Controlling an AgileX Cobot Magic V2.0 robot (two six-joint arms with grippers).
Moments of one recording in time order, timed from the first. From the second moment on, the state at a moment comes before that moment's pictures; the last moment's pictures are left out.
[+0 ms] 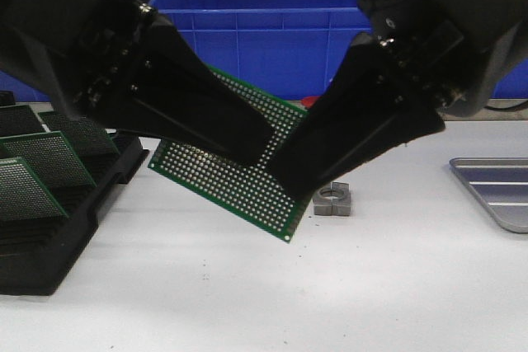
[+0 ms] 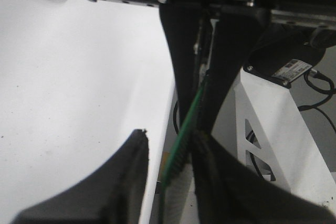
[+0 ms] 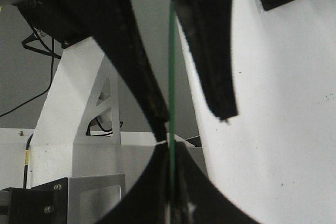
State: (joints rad) left arm -0.46 1.53 -0.86 -1.31 1.02 1.50; right arm 0.38 1.50 -0.86 1.10 1.08 -1.38
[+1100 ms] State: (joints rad) left arm -0.29 1.53 -1.03 -1.27 1.09 1.50; right arm -0.12 1.58 -0.86 1.00 0.52 -0.94
